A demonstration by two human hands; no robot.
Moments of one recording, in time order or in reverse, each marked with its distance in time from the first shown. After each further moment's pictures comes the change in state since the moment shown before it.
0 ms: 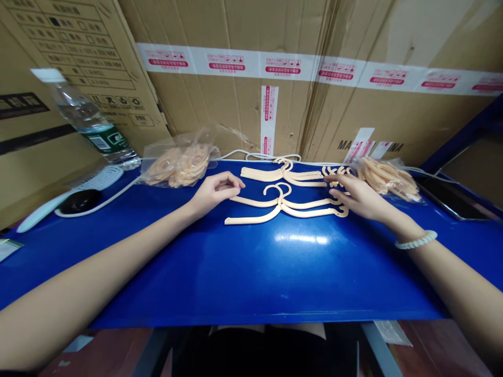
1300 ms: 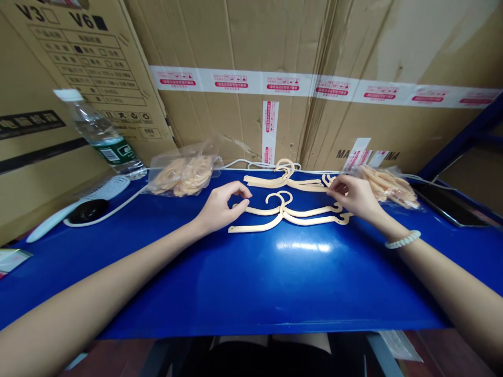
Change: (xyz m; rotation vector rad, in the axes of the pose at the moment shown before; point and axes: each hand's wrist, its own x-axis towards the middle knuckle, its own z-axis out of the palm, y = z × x) left_hand -0.009 0.029 0.016 0.453 0.040 0.285; right_hand 0.016 -0.011 0.003 0.152 0.237 0.199
